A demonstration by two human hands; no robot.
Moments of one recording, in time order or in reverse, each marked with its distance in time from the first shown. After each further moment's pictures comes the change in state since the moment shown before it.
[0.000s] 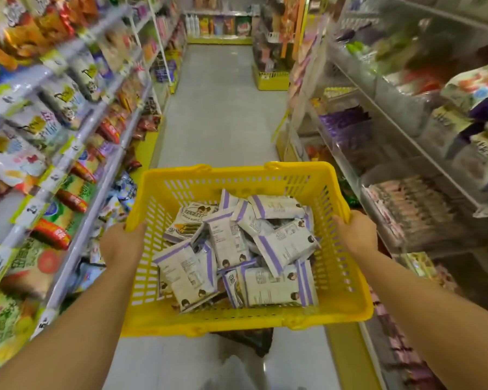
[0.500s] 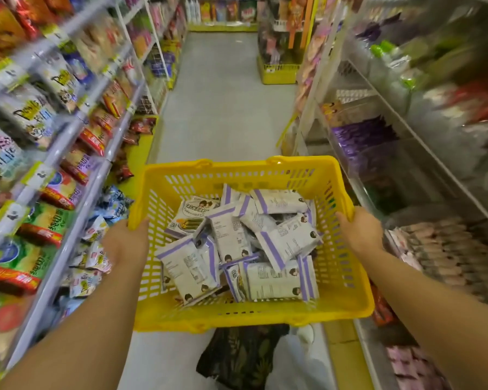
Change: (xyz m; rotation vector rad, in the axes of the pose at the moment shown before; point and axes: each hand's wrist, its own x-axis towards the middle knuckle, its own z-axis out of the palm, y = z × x) left_hand 0.129 0.098 0.118 0.036 0.038 -0.018; right_hand 0.192 -0.055 0.032 -0.050 0.023 -0.015
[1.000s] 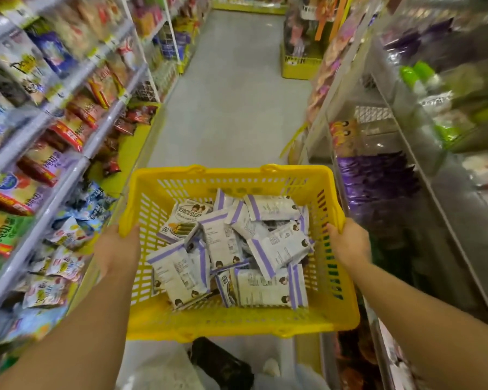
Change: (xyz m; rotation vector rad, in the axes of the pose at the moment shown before) left_hand 0.057 0.103 0.147 0.105 0.041 -0.165; right_hand 0.221 -0.013 0.018 -0.043 -0.148 -0.013
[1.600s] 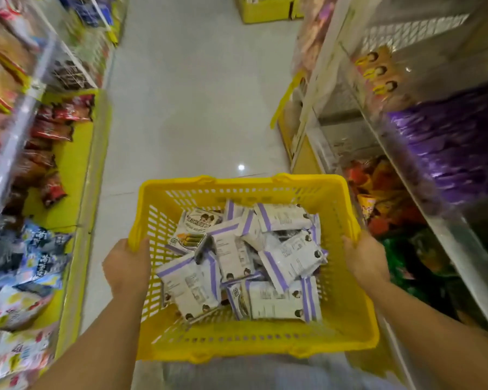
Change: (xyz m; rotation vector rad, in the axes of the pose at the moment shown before) left_hand 0.187 -0.002 0.224 0.130 -0.103 0.195; right_hand 0.129 0.027 0.215 -0.016 -0.022 0.324
